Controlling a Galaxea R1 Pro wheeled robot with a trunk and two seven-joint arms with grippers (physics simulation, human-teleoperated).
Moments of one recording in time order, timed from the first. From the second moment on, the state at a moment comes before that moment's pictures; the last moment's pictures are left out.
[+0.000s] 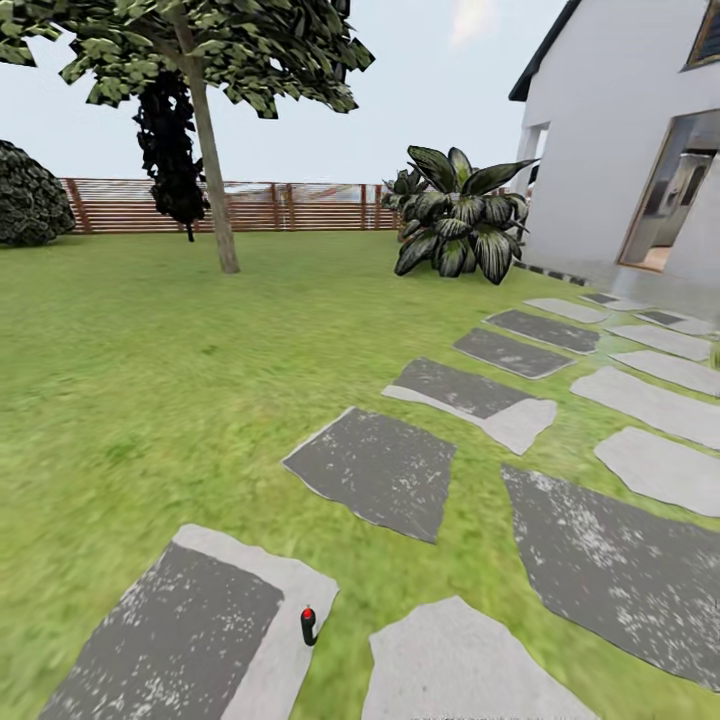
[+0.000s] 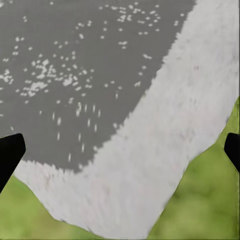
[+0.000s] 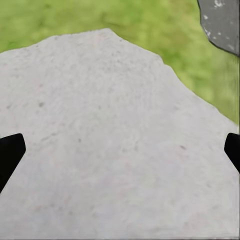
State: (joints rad) left arm -0.21 0.09 0.12 -0.30 0.02 -0.26 0.00; right arm -0.03 -0.04 -0.12 -0.56 0.08 -0.34 0.00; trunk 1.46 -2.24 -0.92
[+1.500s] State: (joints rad) left arm -0.48 0.05 0.12 -0.39 0.02 -0.23 0.04; right arm -0.37 -0.05 -0.12 -0.97 0.08 0.00 0.01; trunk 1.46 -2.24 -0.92
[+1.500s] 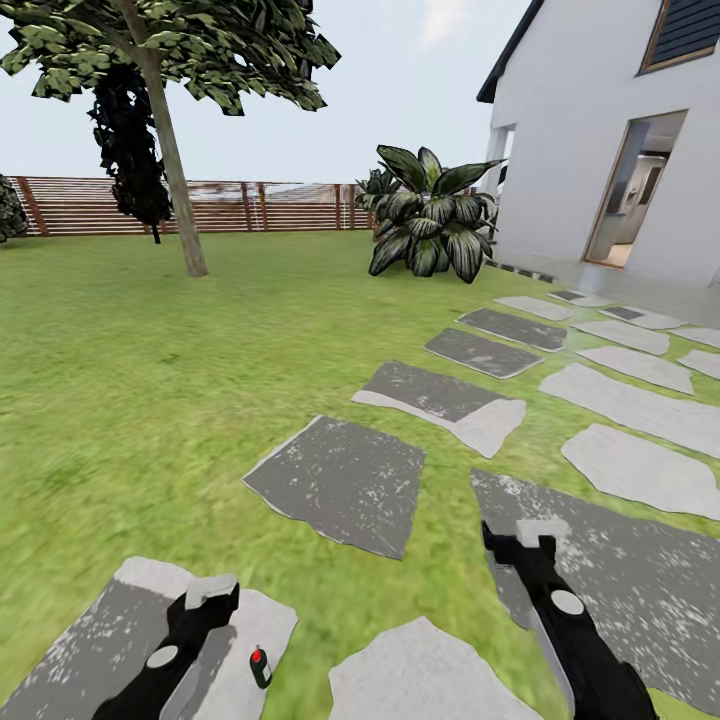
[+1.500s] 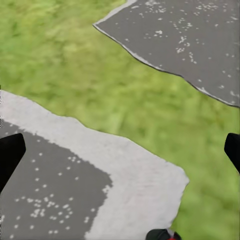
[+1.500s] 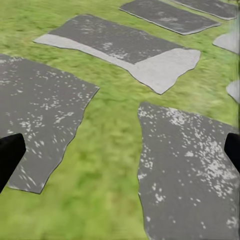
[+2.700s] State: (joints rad) left arm -0.47 0.06 0.12 -0.39 0.02 -0.24 0.03; right arm -0.37 -0.09 -0.12 -0.97 0.08 0.00 0.01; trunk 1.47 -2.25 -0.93
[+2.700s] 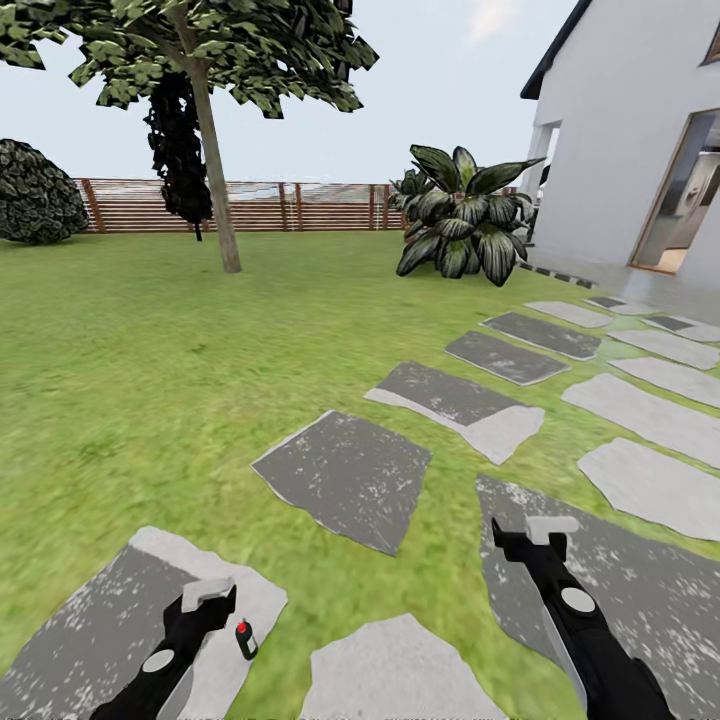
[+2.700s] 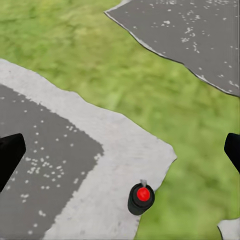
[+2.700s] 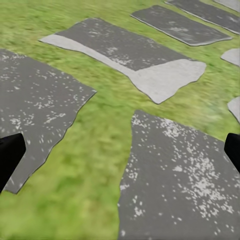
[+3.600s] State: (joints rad) left arm -0.47 0.06 0.12 -0.33 0.02 -0.36 0.03; right arm -0.37 -0.09 -0.12 -0.98 0.08 0.00 0.01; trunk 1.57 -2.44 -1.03
